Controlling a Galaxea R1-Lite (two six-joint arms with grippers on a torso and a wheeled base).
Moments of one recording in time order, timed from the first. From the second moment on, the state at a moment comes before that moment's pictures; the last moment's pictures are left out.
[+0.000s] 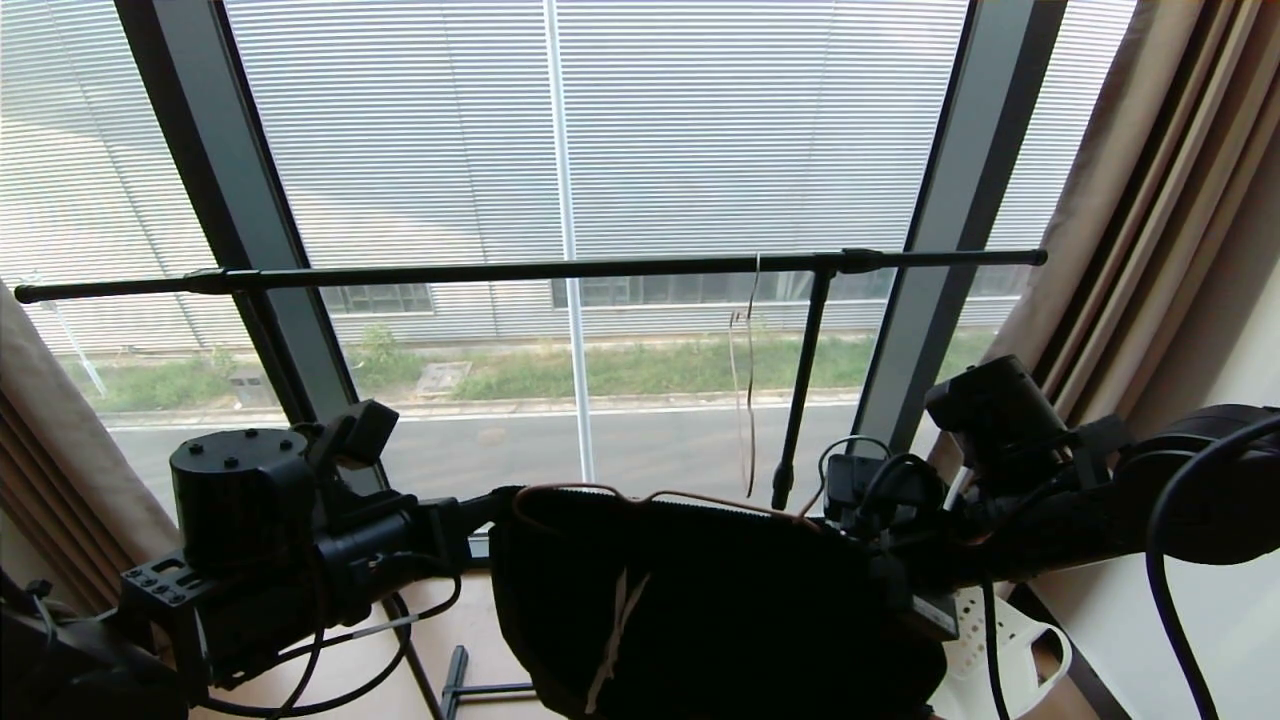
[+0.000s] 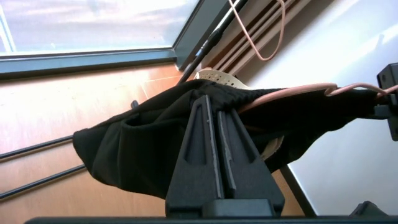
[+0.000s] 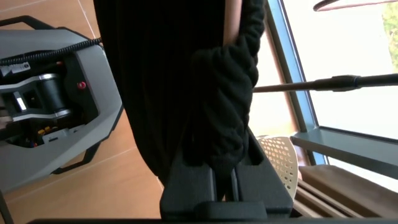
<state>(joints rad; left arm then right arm) -0.37 1.75 -0.38 -1.04 -0.27 -0.43 0.42 1.79 -0.94 0.16 0.29 -0.74</state>
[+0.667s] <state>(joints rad) -0.29 1.75 -0.40 -1.02 -0.28 -0.42 0.44 1.79 -0.94 0.16 0.14 -0.74</state>
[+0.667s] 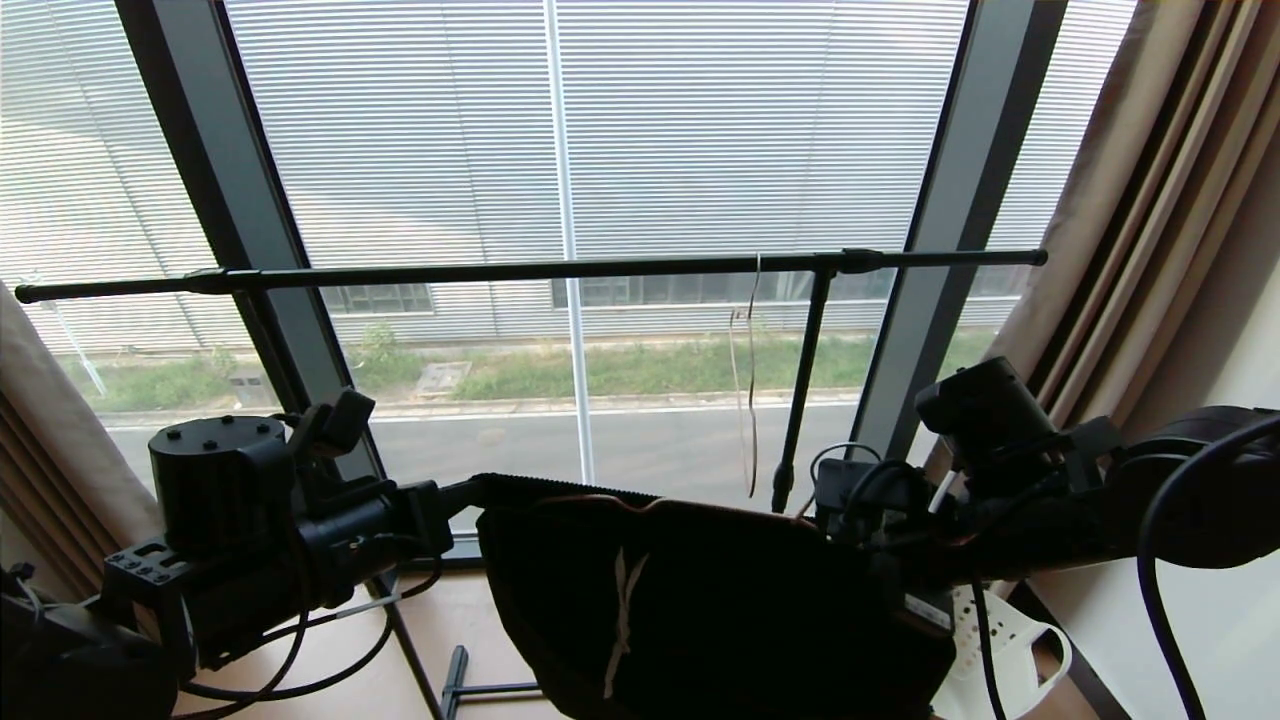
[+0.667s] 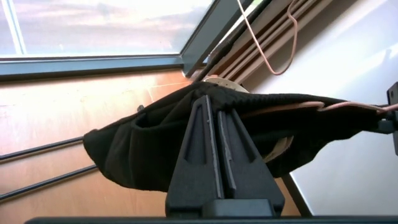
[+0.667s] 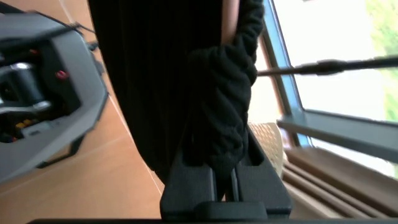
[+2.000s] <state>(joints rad) -0.64 1.65 -0.99 -0.12 -0.10 -0.24 0.54 1.83 -0.94 0.08 -0.08 -0.60</state>
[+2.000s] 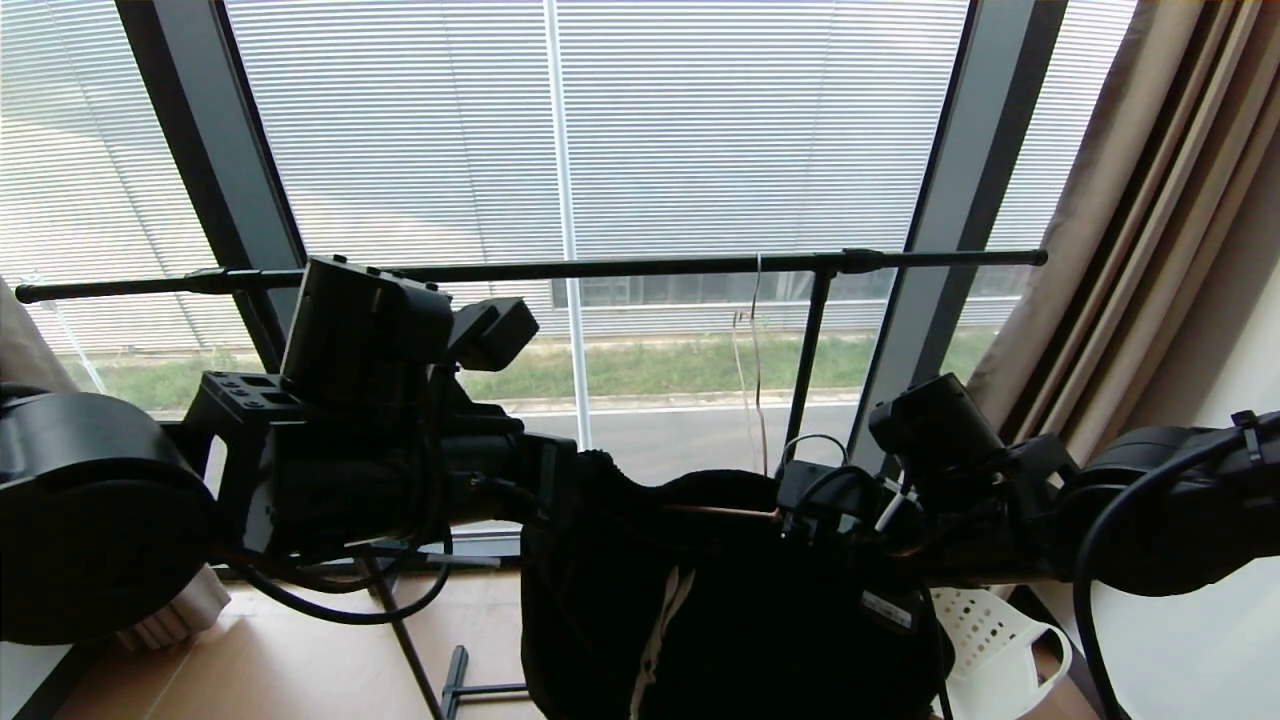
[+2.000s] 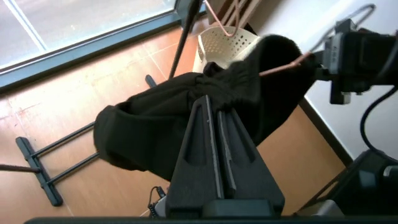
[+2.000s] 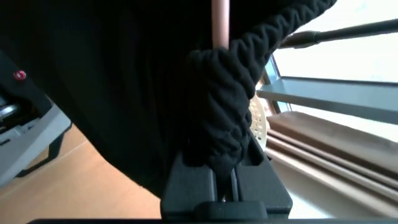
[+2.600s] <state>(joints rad) -0.61 1.77 -1.15 -0.04 0.01 -0.29 0.57 1.79 -0.85 -0.10 -0.08 -0.57</state>
